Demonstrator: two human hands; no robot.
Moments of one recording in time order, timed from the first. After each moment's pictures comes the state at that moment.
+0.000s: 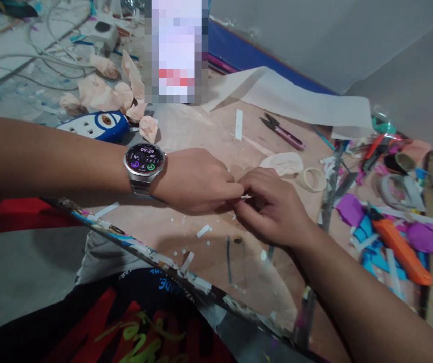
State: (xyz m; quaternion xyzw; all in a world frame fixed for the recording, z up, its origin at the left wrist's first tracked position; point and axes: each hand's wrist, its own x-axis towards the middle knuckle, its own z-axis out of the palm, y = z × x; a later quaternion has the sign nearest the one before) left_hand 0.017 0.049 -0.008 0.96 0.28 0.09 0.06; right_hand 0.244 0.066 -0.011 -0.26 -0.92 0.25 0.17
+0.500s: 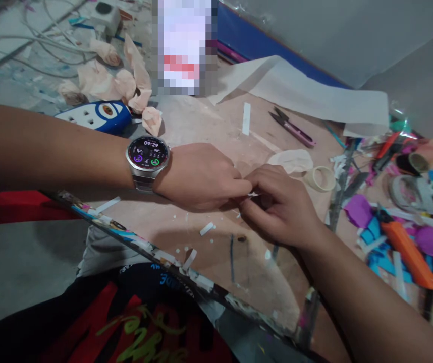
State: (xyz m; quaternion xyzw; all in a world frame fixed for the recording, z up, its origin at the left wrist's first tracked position) left_hand 0.016 0.048 -0.008 0.96 0.27 0.09 0.06; right_hand 0.243 0.069 -0.013 -0.21 -0.93 0.25 0.20
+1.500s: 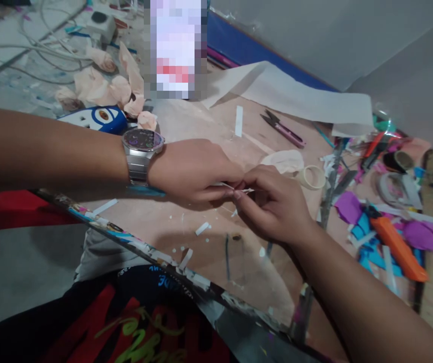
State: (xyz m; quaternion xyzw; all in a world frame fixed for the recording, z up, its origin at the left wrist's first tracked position) left_hand 0.009 0.057 0.000 0.93 0.29 0.15 0.16; right_hand 0.245 0.063 -0.013 -0.27 -0.91 0.22 0.23
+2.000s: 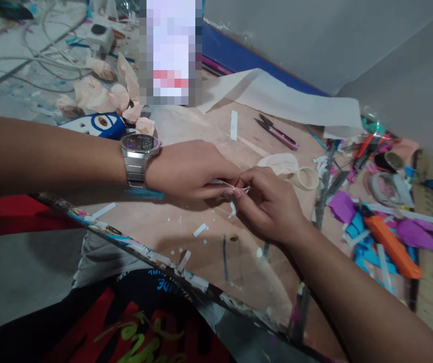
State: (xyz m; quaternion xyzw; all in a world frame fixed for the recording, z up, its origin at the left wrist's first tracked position) left_hand 0.009 0.061 -0.003 0.92 0.28 0.20 0.19; right_hand 0.245 0.062 -0.015 -0.28 -0.91 0.19 0.24
